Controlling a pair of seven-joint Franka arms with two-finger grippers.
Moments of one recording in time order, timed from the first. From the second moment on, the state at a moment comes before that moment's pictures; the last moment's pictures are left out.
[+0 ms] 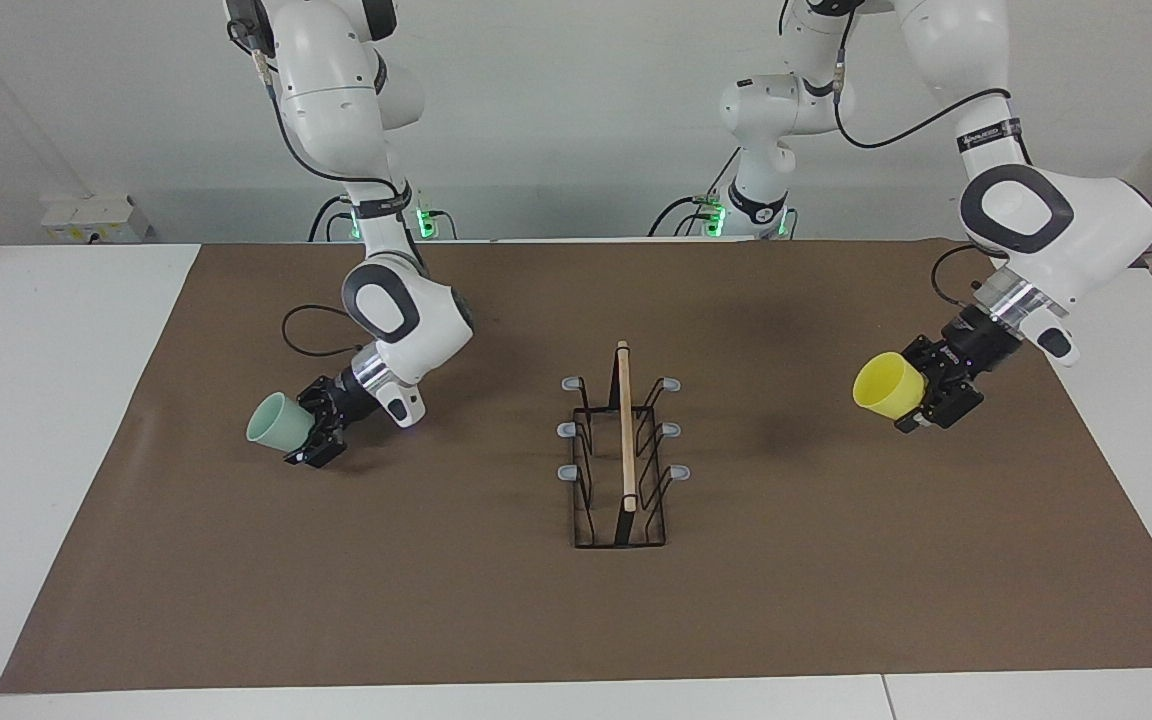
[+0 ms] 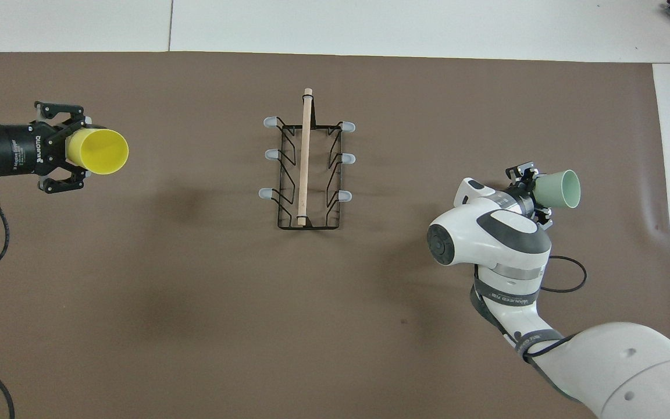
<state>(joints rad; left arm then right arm) -0.06 0.13 0.13 -1.89 -0.67 2.15 -0.72 0.24 0.33 -0.01 -2.10 -1.31 2.06 -0.60</state>
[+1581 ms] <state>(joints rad) -0.66 0.12 0.13 -1.95 0.81 2.27 -1.75 0.20 0.03 0.04 -2.03 0.43 2.37 -1.12</state>
